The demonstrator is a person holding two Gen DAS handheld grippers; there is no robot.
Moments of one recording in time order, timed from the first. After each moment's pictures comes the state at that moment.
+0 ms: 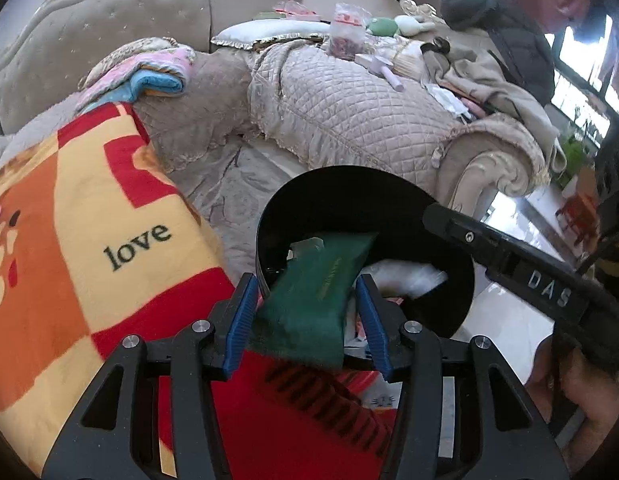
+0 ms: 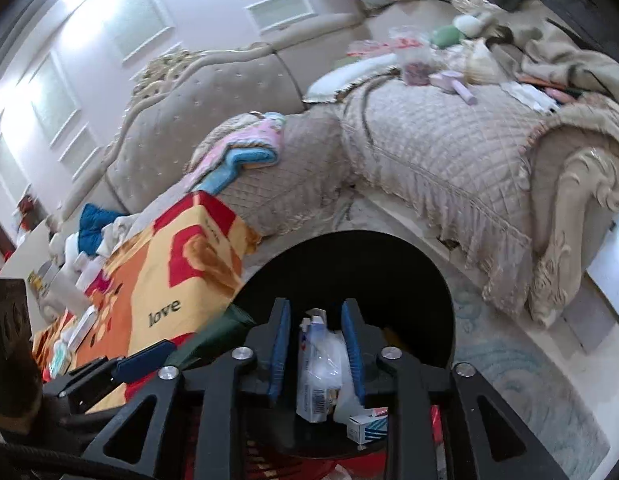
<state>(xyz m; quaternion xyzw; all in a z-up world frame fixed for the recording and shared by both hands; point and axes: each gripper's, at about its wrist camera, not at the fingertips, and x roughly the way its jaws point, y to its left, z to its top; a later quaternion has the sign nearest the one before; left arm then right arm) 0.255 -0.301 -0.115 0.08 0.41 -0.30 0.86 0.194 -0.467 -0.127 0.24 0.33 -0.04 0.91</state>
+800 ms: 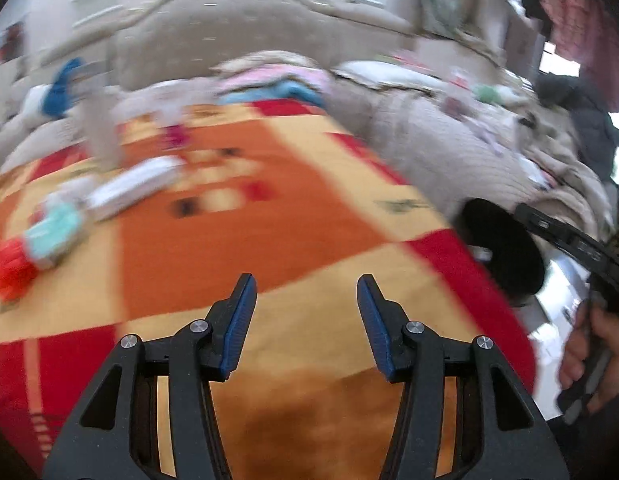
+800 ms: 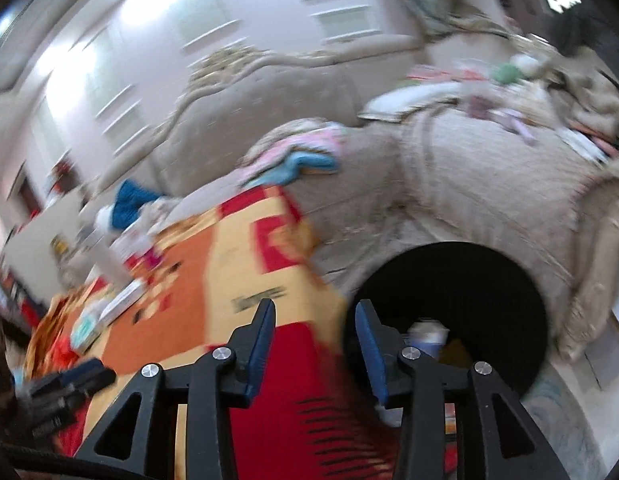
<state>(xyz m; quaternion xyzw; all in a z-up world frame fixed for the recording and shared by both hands) 0.207 -0.040 -0.092 0.00 0.37 -0.12 0.92 0.195 -0.351 -0.096 0.16 0.30 0.05 0.94</state>
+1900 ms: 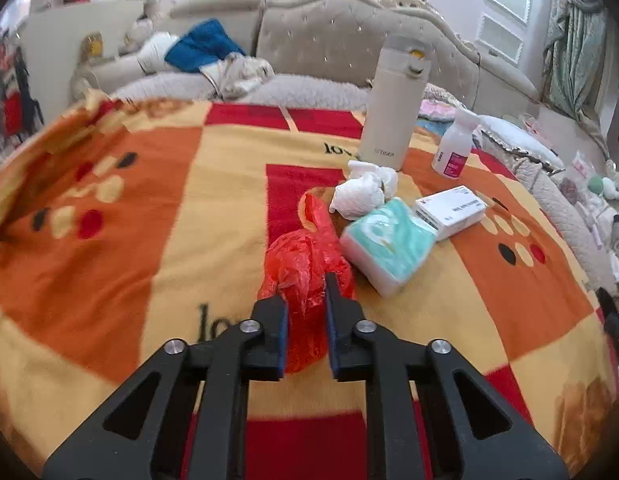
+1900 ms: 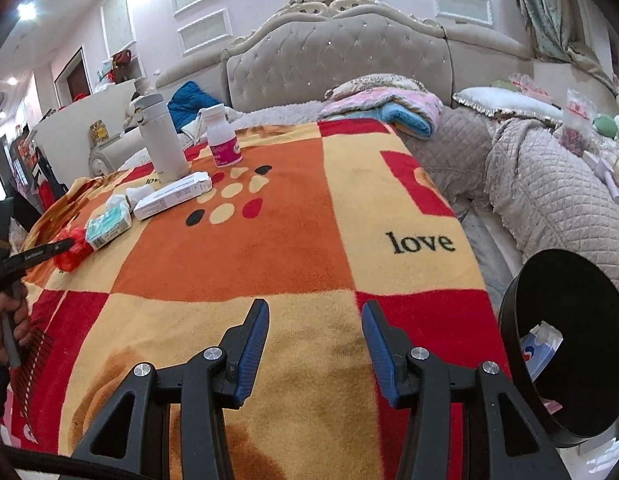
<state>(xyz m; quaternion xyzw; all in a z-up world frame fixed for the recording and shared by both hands) 0.239 0.225 -0.123 -0.08 0.35 0.05 0.93 0.225 -0.220 -0.129 0.02 0.36 0.13 0.92</state>
